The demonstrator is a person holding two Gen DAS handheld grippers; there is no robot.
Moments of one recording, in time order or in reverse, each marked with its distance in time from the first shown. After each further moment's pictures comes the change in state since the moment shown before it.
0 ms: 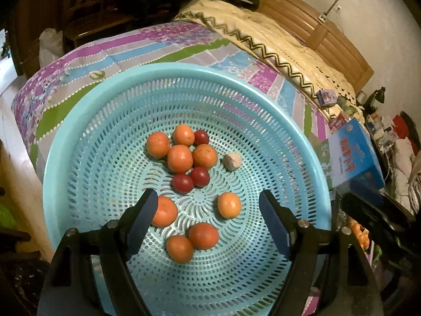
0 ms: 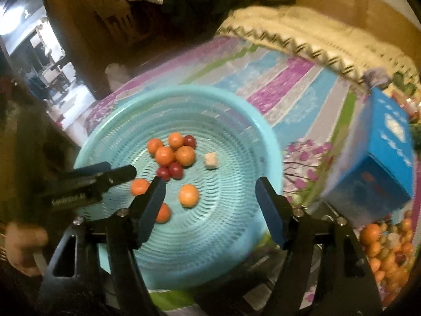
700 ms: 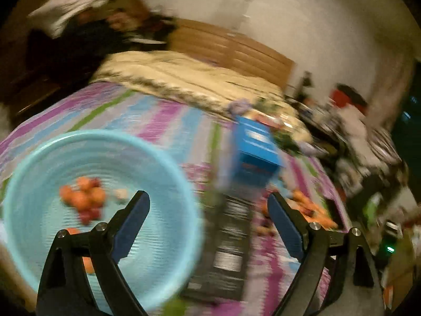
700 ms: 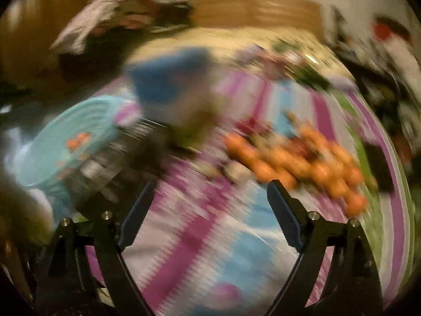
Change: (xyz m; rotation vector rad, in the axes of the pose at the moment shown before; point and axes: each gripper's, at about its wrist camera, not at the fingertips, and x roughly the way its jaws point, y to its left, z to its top) left arm -0.066 -0.179 -0.060 0.361 -0.215 -0.281; right arm -0.123 -0.151 -0.192 0.342 -0.190 -0.339
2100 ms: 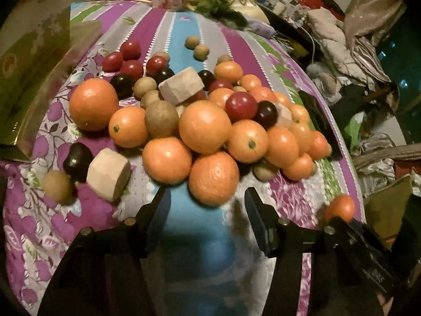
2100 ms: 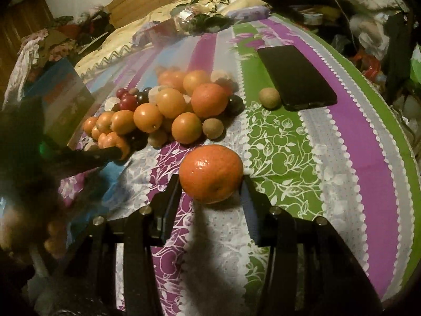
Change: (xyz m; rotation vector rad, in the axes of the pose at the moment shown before) left arm 0.275 -0.208 -0.137 0.103 0.495 -0.173; right arm 0.024 -0.209 -0.063 0.333 0.095 -0.069
